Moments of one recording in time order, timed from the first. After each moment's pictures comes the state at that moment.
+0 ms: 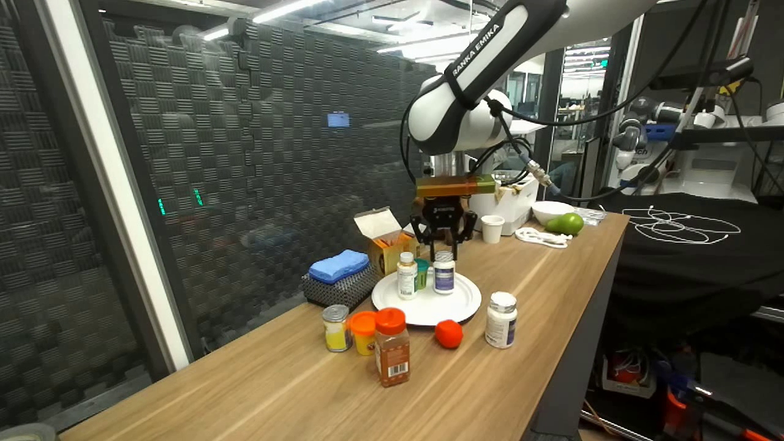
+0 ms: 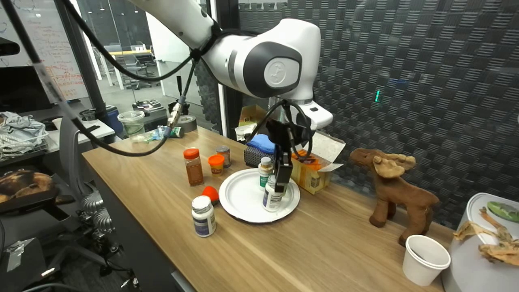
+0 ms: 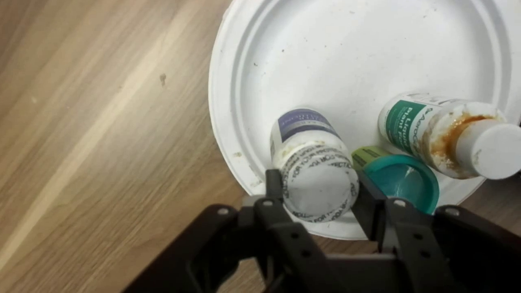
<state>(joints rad) -0.02 0.58 -0.13 -1.71 0.10 2.20 0.61</state>
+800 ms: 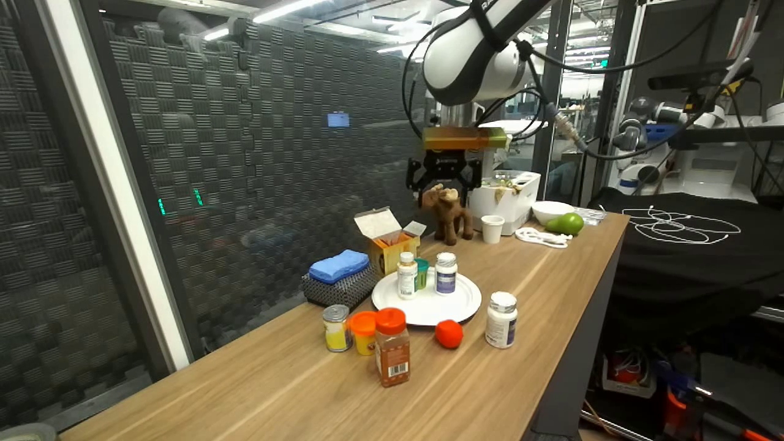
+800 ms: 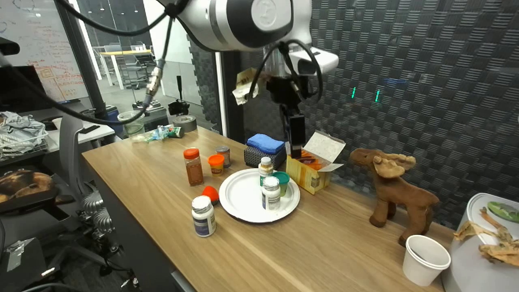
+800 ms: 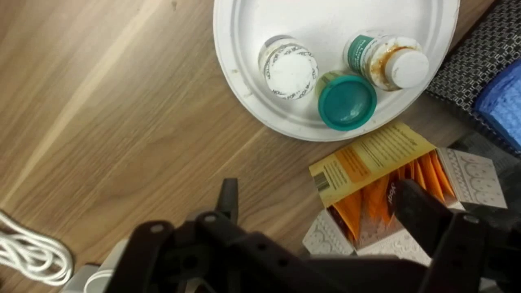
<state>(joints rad) 0.01 0.38 -0.16 -1.80 -0.01 2.30 0.61</state>
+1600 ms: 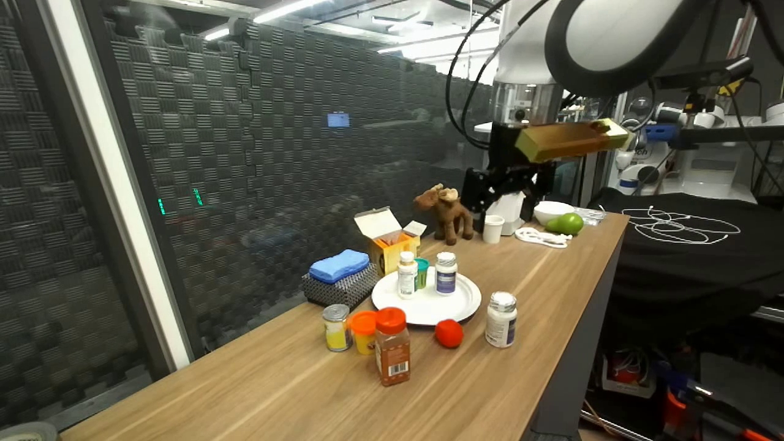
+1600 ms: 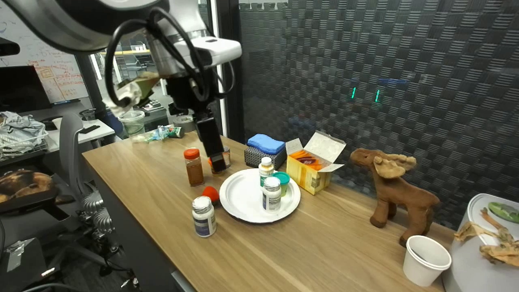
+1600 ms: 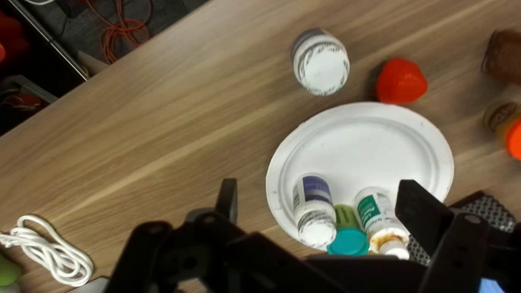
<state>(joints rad) 0.02 -0.12 -0.06 -2.44 -0.22 2.46 0.58</state>
